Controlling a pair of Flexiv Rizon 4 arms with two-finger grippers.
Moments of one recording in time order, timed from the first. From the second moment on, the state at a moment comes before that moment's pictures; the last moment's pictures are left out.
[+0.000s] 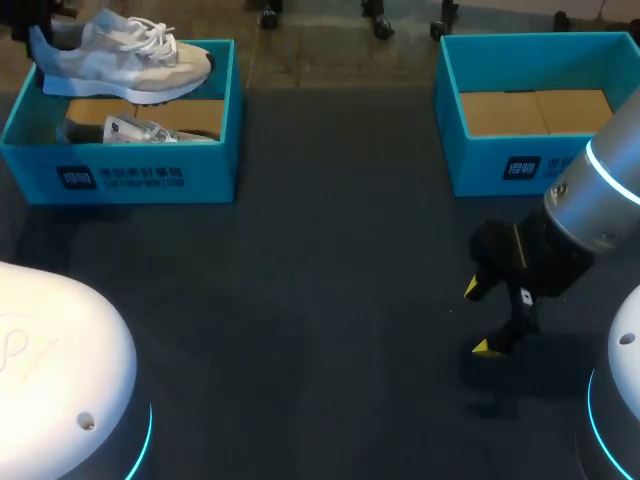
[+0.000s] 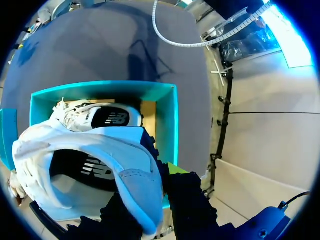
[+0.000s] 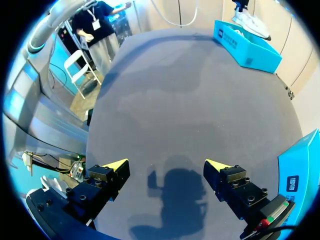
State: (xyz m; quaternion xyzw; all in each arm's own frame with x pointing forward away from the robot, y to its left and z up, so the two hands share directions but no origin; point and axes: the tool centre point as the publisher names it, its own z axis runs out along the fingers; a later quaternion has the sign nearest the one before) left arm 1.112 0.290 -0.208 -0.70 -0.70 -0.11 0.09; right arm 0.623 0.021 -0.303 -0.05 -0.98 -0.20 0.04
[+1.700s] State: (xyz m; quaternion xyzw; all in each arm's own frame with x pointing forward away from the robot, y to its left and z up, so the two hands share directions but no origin) left arm 1.170 0.302 -0.225 -0.70 -0.70 -0.13 0.06; right arm 0.623 0.021 -0.303 -0.05 -0.98 -0.20 0.04
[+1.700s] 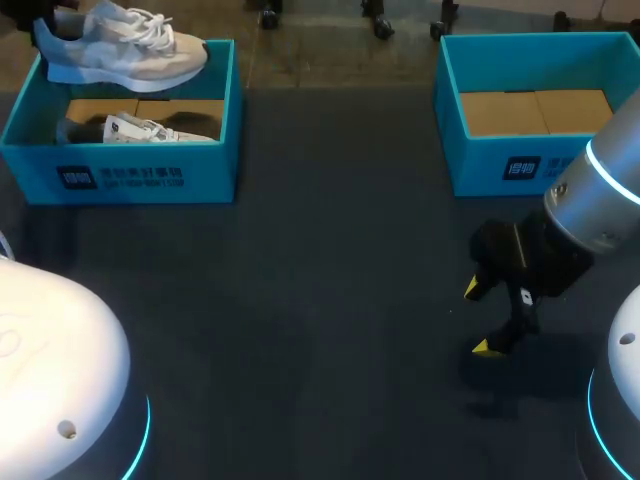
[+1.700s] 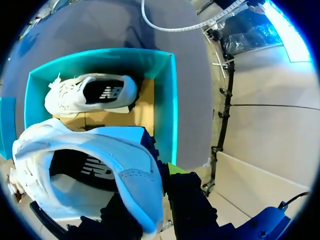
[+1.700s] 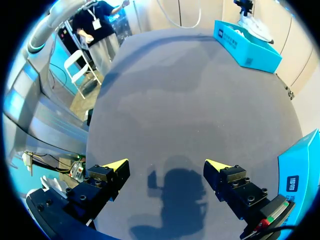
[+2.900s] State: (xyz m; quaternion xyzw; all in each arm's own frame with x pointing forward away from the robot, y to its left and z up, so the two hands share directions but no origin) left arm 1.186 0.302 -0.300 -0.69 -0.71 -0.10 0.11; right arm 0.623 0.021 -0.303 -0.05 -0.98 -0.20 0.04
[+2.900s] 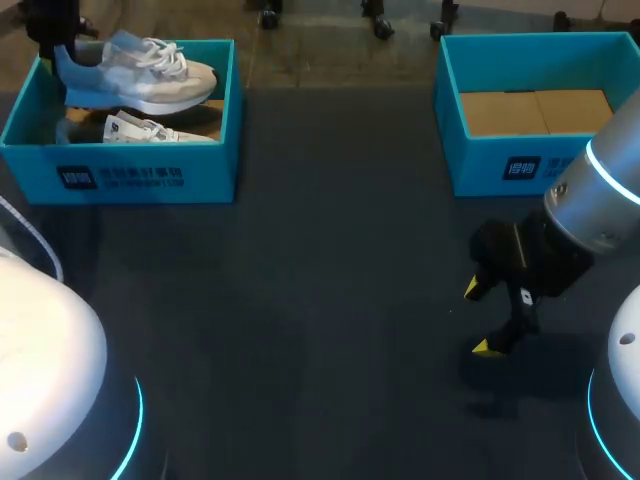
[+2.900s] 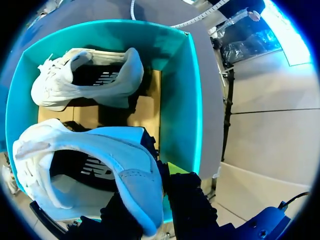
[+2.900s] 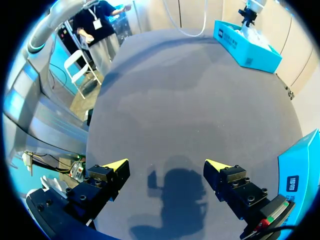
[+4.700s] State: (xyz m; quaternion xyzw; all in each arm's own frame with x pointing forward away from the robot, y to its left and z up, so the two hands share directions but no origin) left arm 1.197 0.291 -0.379 -0.71 -0.70 -0.06 0.07; right arm 0.623 0.021 -0.303 -0.05 -0.98 -0.20 0.04
